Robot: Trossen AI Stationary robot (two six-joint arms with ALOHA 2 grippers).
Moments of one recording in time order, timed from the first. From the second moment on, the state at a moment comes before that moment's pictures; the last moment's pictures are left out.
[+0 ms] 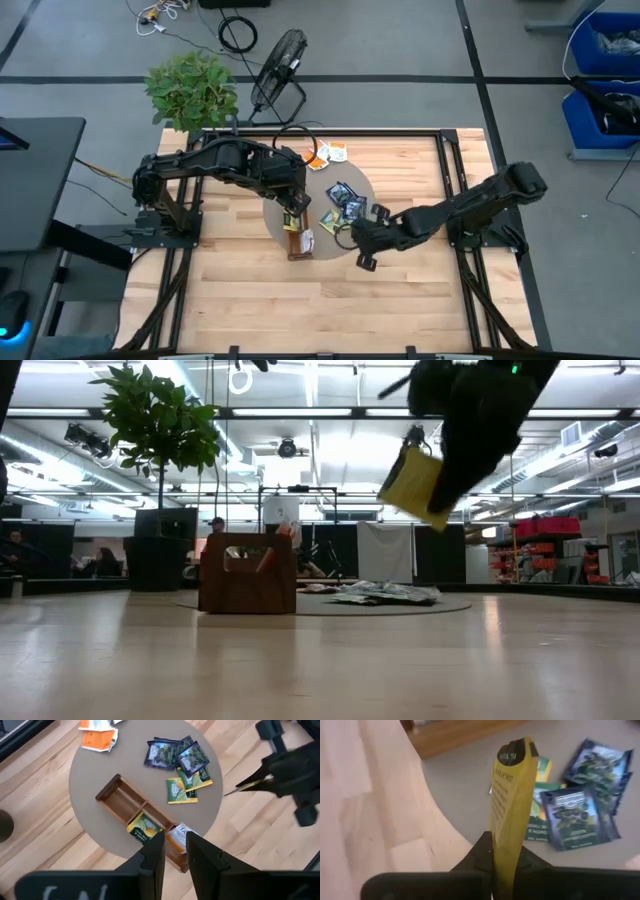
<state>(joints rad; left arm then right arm) -0.05 1.75 2.11 -1.49 -0.25 -0.82 0.31 1.54 1.02 -0.58 0.33 0.54</state>
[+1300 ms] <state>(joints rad) -0.05 1.85 2.11 -0.87 0.10 -0.49 0.31 1.17 1.02 -0.22 0.22 0.46</state>
